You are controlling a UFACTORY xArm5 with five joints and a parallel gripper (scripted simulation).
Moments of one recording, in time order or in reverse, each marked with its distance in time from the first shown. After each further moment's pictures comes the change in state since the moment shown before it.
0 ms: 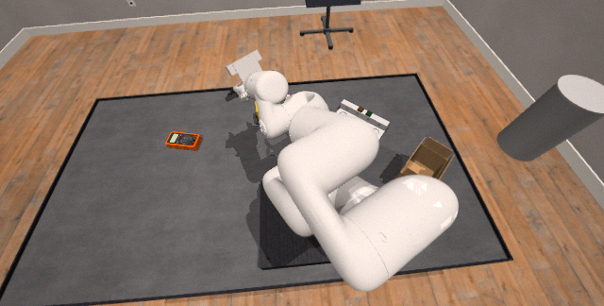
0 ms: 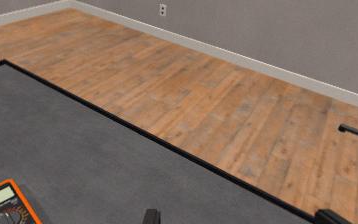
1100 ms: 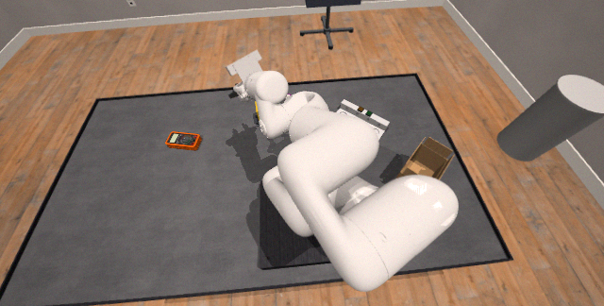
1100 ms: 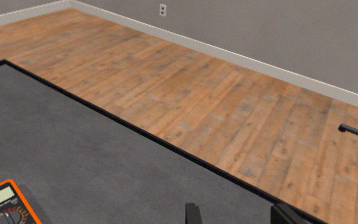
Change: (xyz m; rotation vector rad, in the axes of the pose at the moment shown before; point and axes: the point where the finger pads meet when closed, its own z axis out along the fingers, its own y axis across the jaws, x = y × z) arm 0.000 0.000 0.000 0.000 0.000 0.000
